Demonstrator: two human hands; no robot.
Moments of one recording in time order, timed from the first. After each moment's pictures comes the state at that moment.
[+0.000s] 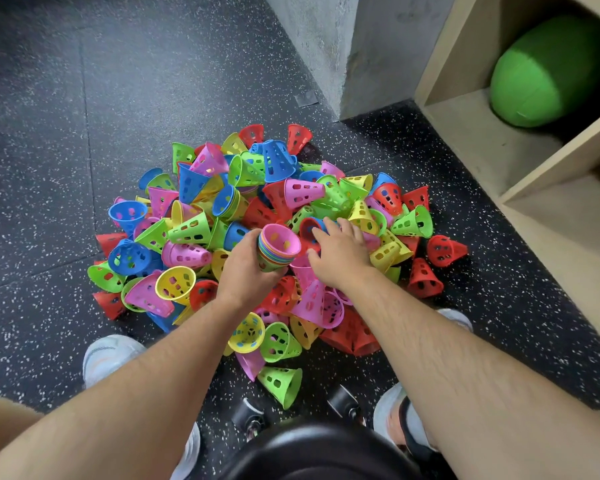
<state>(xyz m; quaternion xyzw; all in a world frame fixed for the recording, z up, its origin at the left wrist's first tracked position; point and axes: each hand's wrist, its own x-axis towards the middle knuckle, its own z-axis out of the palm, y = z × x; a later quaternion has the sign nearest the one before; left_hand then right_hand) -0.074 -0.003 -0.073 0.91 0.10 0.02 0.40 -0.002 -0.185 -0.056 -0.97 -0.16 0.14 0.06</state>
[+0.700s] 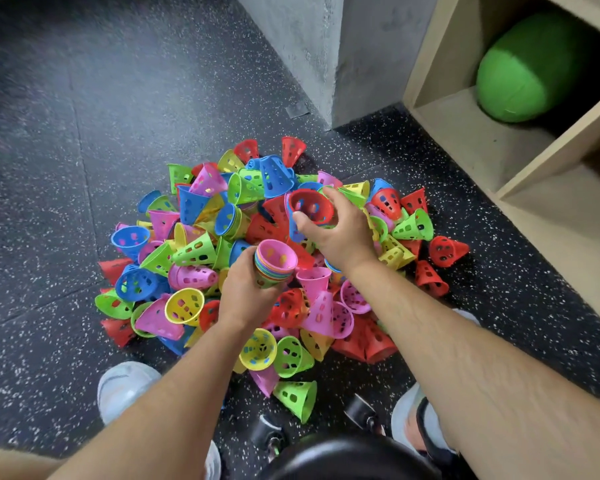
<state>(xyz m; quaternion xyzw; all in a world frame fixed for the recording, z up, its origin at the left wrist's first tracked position) -0.078 0.007 -0.060 0.89 0.11 0.02 0.44 0.011 -0.164 -0.002 -0.85 -0.01 -0.03 0.53</state>
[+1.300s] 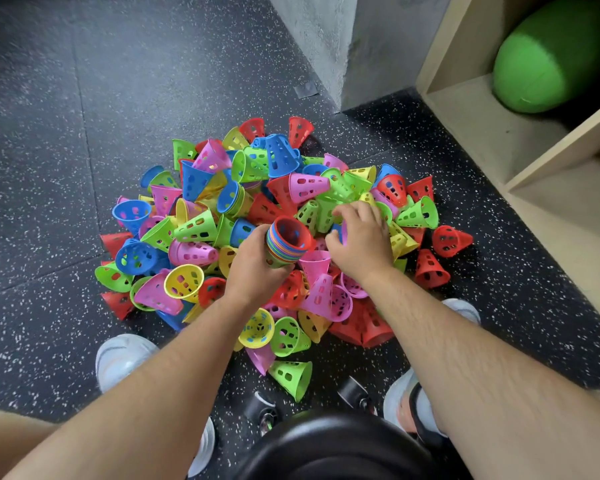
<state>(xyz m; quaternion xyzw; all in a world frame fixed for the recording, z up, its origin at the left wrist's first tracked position) -0.076 -0.001 -0.057 0.90 0.07 0.00 0.43 -0.009 -0.199 -0.049 -0.96 -0.07 -0.02 0.26</state>
